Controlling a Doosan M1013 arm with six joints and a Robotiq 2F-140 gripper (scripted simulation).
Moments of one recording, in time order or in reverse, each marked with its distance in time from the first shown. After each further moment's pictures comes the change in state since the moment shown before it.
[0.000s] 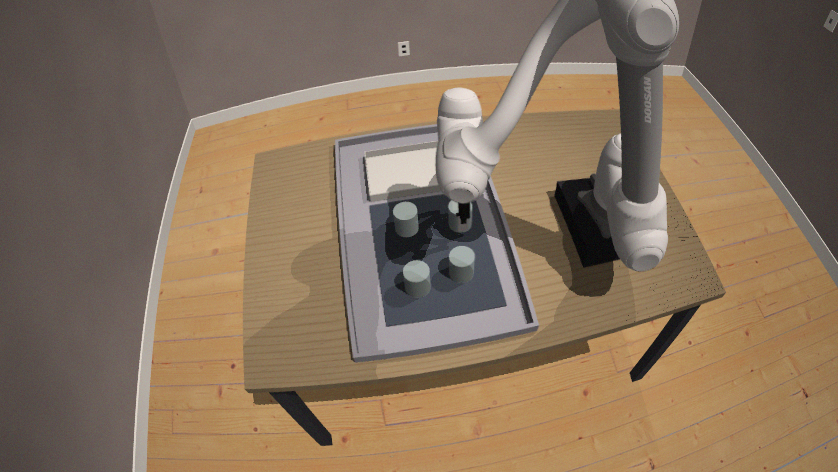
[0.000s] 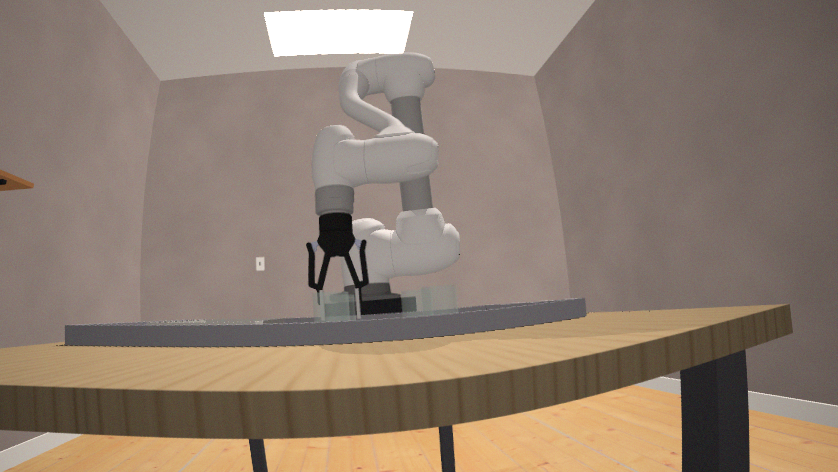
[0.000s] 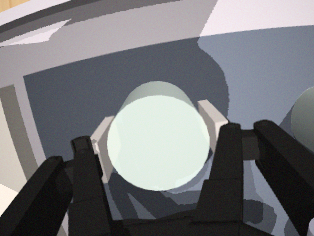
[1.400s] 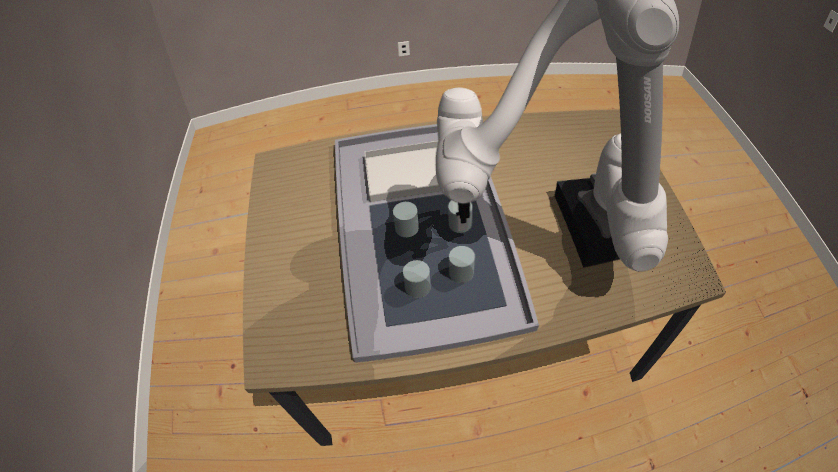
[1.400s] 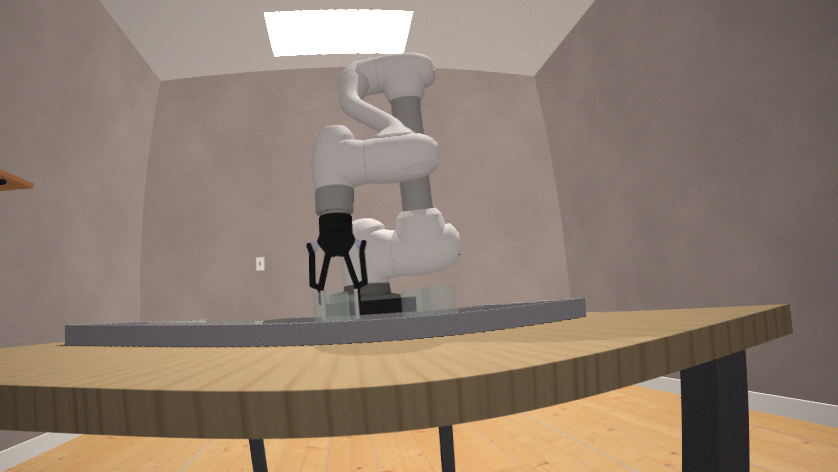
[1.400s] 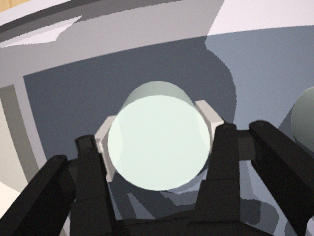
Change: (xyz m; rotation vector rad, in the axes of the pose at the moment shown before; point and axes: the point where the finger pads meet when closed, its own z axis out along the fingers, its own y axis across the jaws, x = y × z) arm 0.000 0.000 0.000 0.000 0.000 0.000
